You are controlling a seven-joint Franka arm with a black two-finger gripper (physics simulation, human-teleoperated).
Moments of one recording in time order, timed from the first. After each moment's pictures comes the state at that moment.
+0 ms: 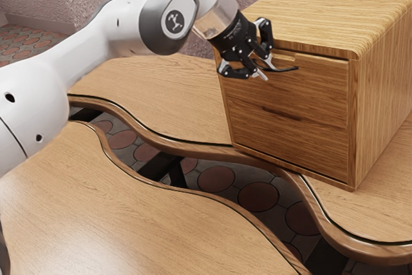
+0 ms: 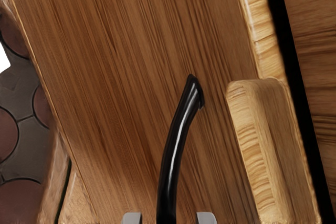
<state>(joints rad) -0.18 0.33 0.13 -1.18 -0.23 2.02 -1.20</state>
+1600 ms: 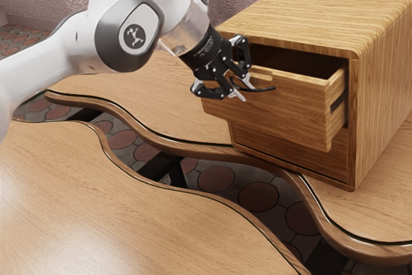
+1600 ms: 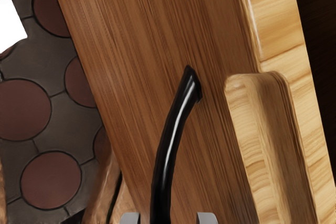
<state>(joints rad) -0.21 0.07 0.13 -1.52 -0.24 2.06 -1.19</state>
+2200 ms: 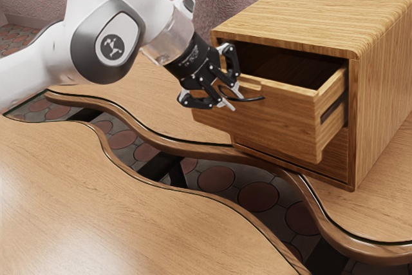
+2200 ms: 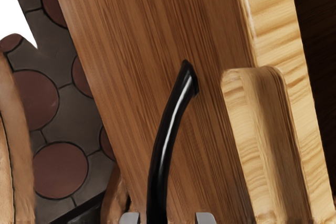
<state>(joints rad) -0.19 -0.05 0.10 -1.66 -0.24 2.09 -1.20</state>
